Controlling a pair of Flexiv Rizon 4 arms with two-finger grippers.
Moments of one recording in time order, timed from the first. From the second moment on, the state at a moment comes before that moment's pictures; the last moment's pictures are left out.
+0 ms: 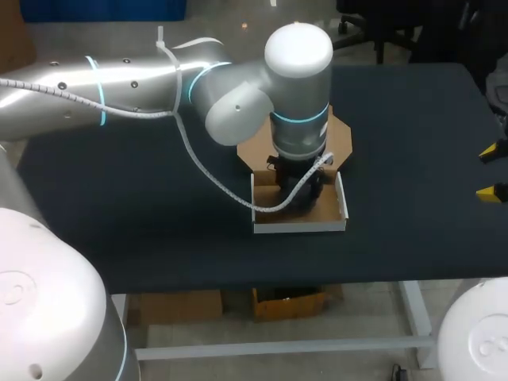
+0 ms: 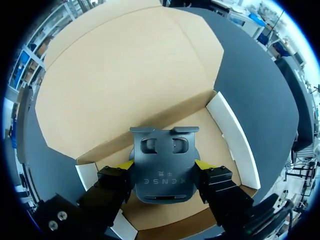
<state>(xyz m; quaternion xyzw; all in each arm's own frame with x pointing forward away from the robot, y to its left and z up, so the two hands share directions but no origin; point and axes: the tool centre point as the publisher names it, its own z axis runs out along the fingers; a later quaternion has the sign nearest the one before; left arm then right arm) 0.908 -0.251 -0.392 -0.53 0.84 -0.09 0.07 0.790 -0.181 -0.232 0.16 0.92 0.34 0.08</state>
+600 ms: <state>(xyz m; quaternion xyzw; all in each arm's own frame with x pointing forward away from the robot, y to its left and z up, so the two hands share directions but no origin) 0.916 -0.249 -0.390 -0.55 0.83 -0.08 0.07 0.789 -0.181 -0.232 0.16 0.92 0.34 0.08</state>
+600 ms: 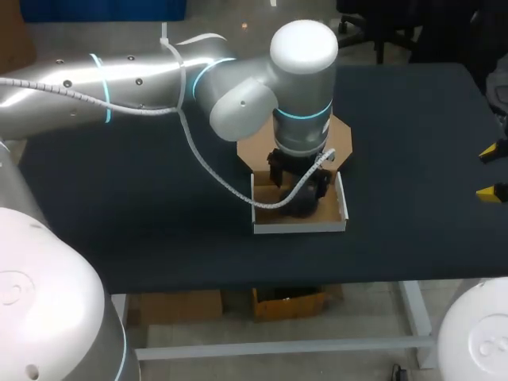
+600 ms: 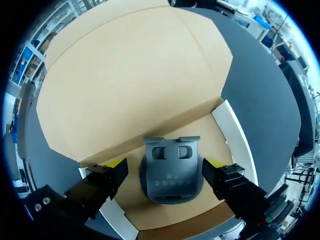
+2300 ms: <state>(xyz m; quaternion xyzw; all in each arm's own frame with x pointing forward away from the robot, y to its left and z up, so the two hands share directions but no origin) 0.888 -0.228 -0.367 -0.69 0.72 -0.04 -0.01 0.789 -0.181 -0.232 0.16 0.92 0.34 0.08</state>
